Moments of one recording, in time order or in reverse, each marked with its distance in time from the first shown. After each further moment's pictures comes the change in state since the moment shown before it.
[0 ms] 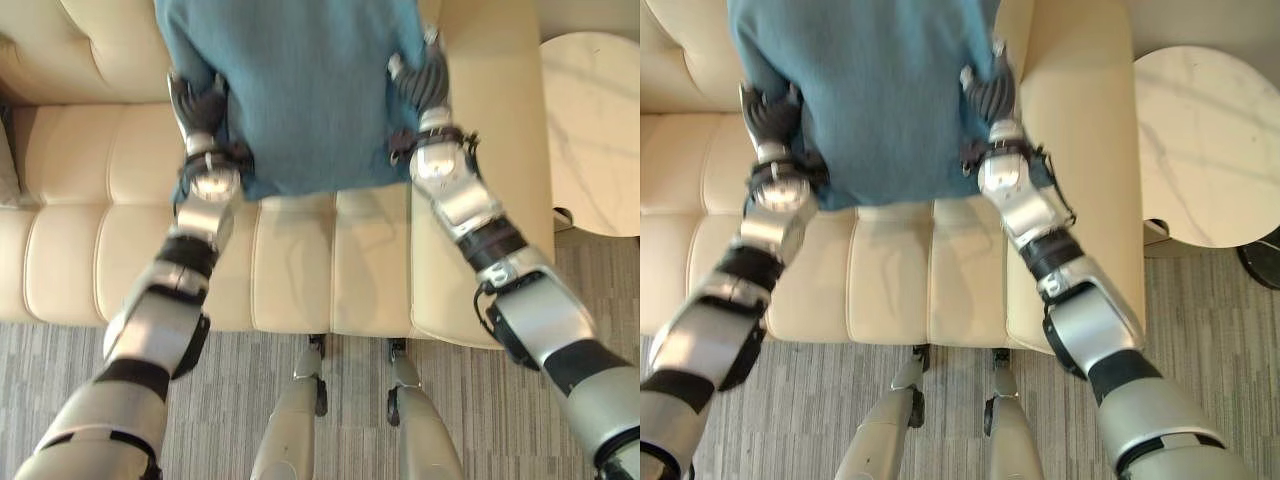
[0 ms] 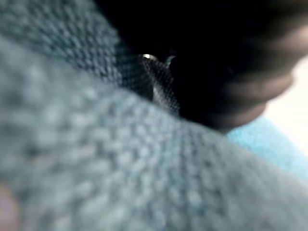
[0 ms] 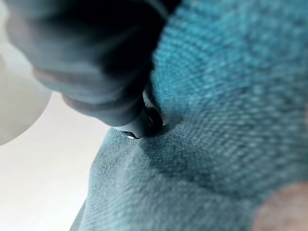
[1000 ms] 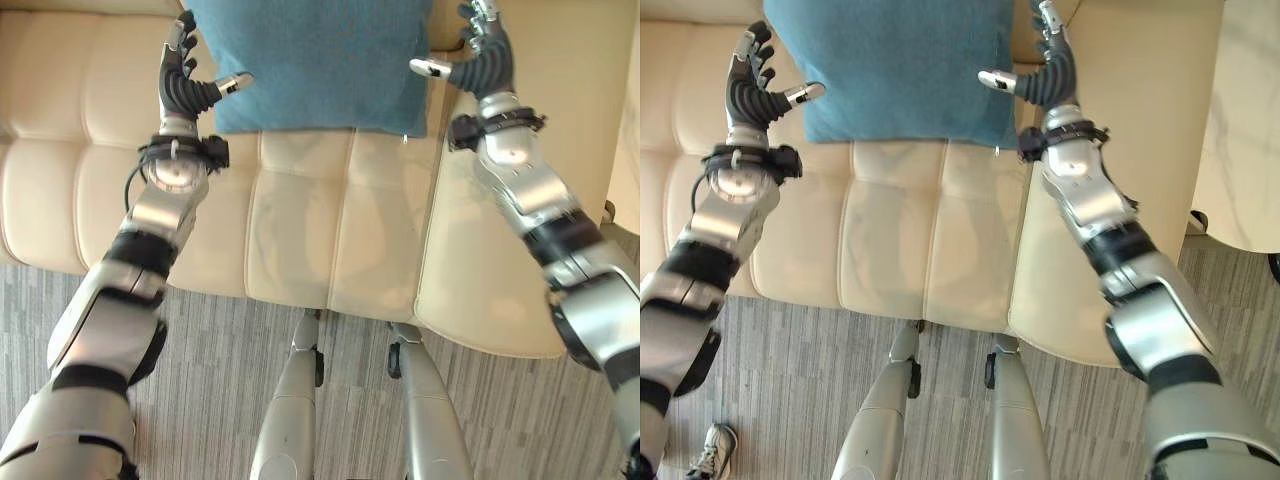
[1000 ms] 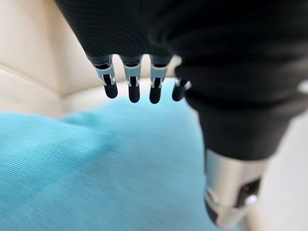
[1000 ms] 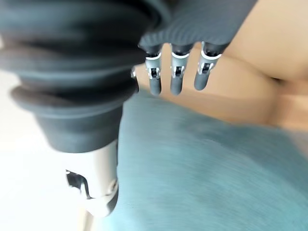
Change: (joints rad) left arm 0.390 0.215 0.019 -0.422 -0.038 -0.032 -0.257; right arm 0.322 -0.343 0.019 -0.356 0.235 -0.100 0.209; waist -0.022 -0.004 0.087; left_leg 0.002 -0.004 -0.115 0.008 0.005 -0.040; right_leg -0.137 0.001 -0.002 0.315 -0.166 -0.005
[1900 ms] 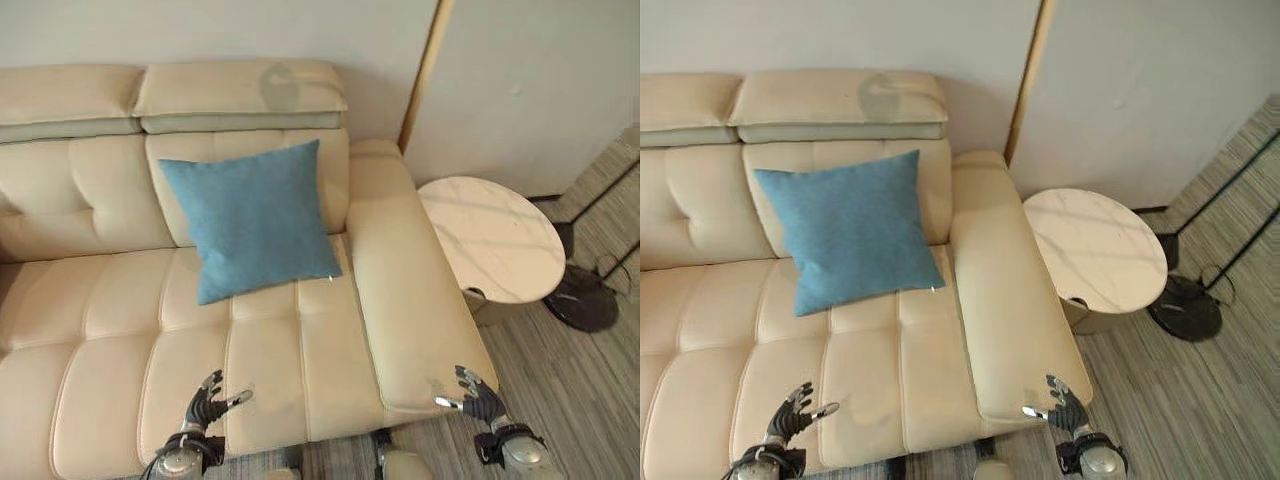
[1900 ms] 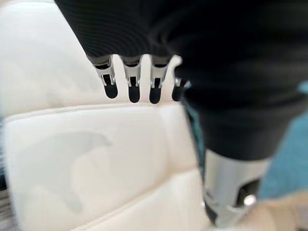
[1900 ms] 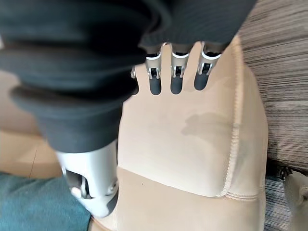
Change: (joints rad) left arm 0.920 -0.351 0.226 0.268 0.198 0.093 -0.271; right arm 1.108 0.268 -0.262 0.242 -0.216 0.060 0.342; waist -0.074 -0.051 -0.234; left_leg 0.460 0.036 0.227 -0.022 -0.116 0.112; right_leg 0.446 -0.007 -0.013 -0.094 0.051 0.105
